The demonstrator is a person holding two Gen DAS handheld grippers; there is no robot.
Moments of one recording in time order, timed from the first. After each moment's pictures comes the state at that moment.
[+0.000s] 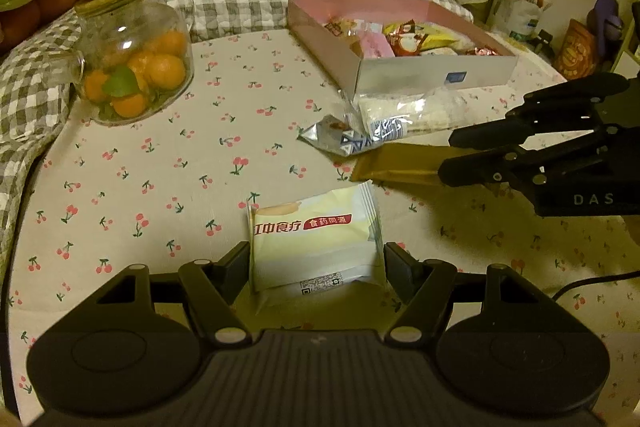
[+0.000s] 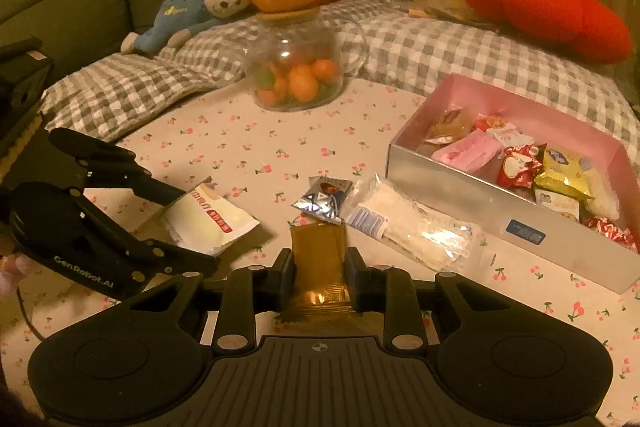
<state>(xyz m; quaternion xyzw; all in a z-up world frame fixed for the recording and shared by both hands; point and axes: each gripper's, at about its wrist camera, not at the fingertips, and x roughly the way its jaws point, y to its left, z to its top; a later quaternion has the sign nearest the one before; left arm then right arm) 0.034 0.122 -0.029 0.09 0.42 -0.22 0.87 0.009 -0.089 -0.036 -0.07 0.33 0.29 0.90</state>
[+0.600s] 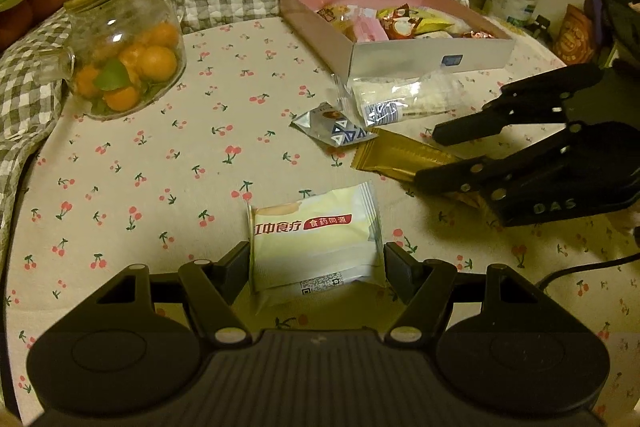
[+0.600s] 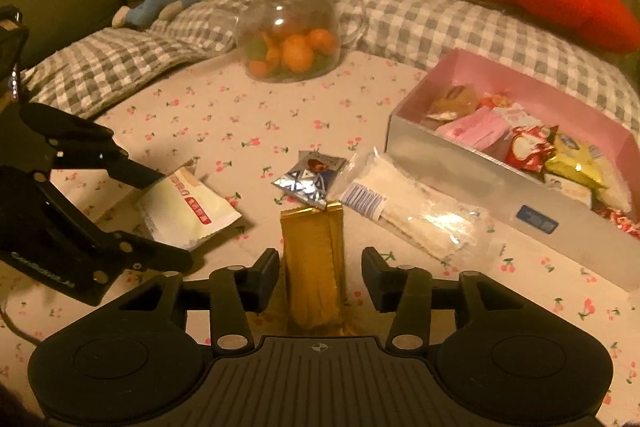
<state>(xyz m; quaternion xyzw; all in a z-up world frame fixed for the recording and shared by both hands) 0.034 0.118 -0.035 0.10 0.44 -0.23 0.86 0.027 -0.079 -0.059 -0.09 0.36 0.28 0.89</state>
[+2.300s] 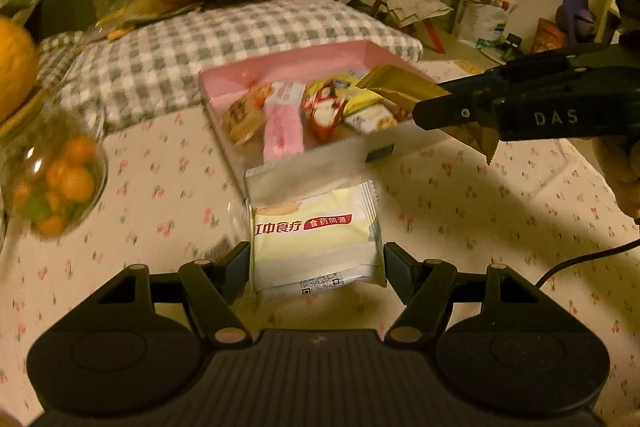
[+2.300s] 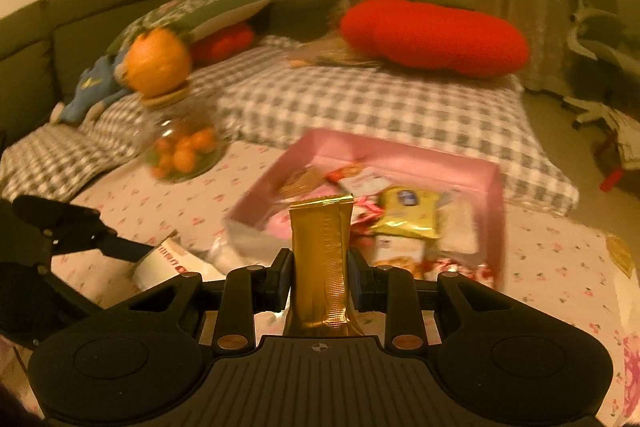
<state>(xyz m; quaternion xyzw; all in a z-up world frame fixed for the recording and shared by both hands) 0.067 0.023 0.002 0.12 0.38 -0.27 0.88 0.051 -0.195 0.011 -0.01 0.29 0.19 0.94</state>
